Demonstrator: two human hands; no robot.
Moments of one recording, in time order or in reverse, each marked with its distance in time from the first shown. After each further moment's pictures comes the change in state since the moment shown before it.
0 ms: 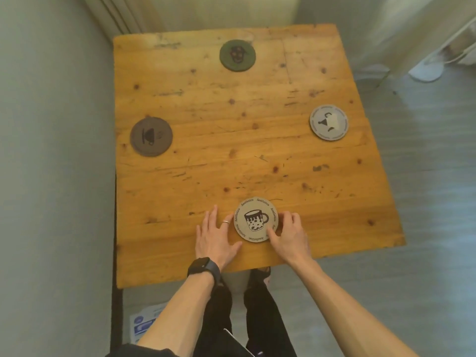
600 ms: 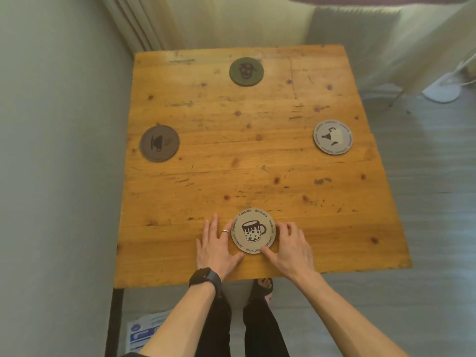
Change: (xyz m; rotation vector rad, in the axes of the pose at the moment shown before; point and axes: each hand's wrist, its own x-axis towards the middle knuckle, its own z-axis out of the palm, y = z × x) left_hand 0.001 0.011 0.025 -0.032 0.057 -0.090; right_hand 0.009 0.022 -0.001 -0.264 -0.009 -0.232
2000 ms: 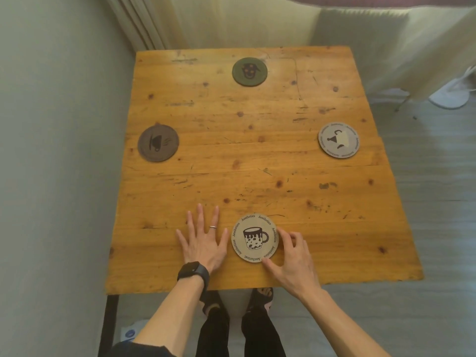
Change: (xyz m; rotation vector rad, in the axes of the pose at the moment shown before) left_hand 0.031 -0.021 -0.005 0.028 0.100 -0.047; right_hand -0.011 0.007 0.003 0.193 -0.011 -0.031
